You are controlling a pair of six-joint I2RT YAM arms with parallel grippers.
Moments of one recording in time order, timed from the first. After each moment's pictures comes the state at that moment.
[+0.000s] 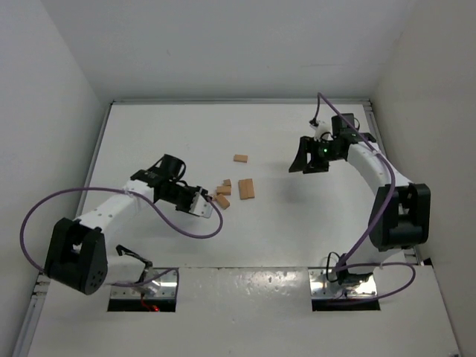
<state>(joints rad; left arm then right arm) -0.31 1.25 0.78 -0.64 0.69 1.50 0.05 1.62 1.16 -0.65 -0.58 0.06</state>
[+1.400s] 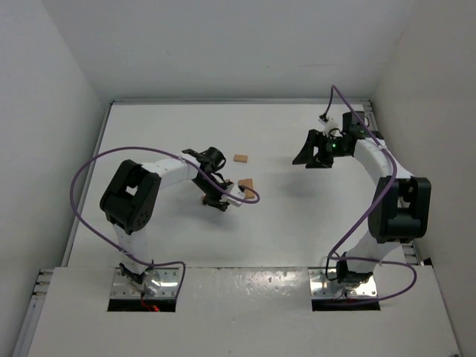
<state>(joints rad) -0.53 1.85 1.18 -0.78 0.66 1.39 -0.05 1.67 1.19 -0.60 -0.73 0.09</state>
